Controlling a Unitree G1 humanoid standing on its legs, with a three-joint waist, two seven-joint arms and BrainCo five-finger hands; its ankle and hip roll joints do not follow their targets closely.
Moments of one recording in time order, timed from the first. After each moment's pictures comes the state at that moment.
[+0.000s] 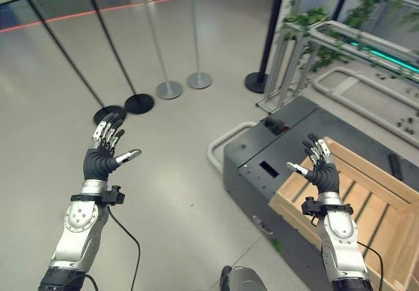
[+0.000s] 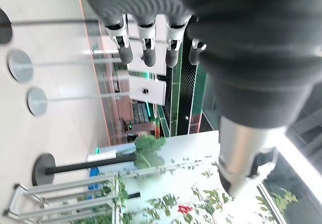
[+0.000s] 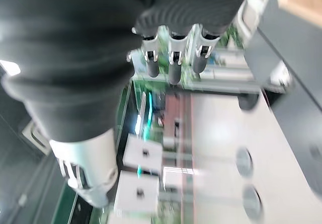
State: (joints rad) left arm -0.01 0.37 -0.02 -0.01 -0.29 -0.34 0.10; right arm 0.07 -0.44 -0.10 0.08 0.38 -0.30 -0.01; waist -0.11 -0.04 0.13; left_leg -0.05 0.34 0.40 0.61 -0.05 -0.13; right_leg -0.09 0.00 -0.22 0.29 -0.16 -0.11
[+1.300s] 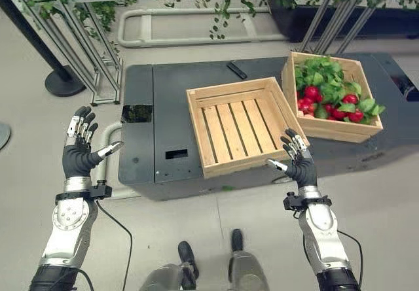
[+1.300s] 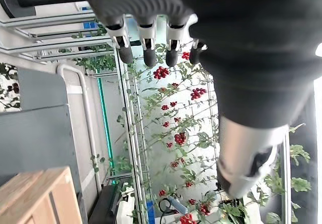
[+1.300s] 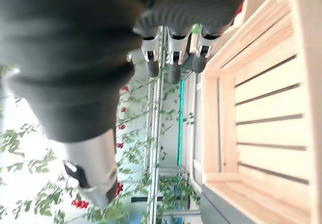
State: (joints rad) left arm 0.01 0.41 0.05 0.00 -0.21 -0.38 0.22; right arm 0.03 -0.39 0.01 0.09 0.36 -0.30 0.00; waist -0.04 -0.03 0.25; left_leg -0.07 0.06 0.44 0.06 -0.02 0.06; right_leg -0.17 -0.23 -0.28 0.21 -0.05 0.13
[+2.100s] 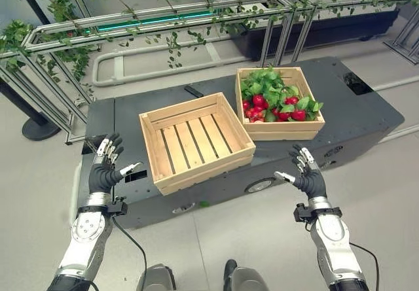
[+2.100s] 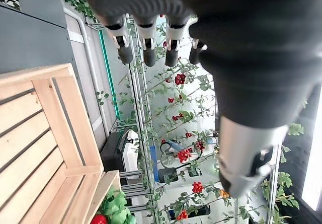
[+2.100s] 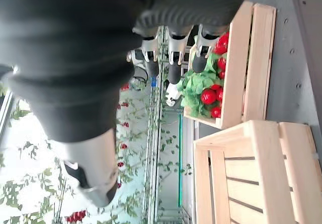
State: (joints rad) left arm 0.03 0.35 -0.06 0.10 -0.22 -0.38 0.16; right arm 0.07 -0.44 -0.01 0.13 0.35 -0.28 0.00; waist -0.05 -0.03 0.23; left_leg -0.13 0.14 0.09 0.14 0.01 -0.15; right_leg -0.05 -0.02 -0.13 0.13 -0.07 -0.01
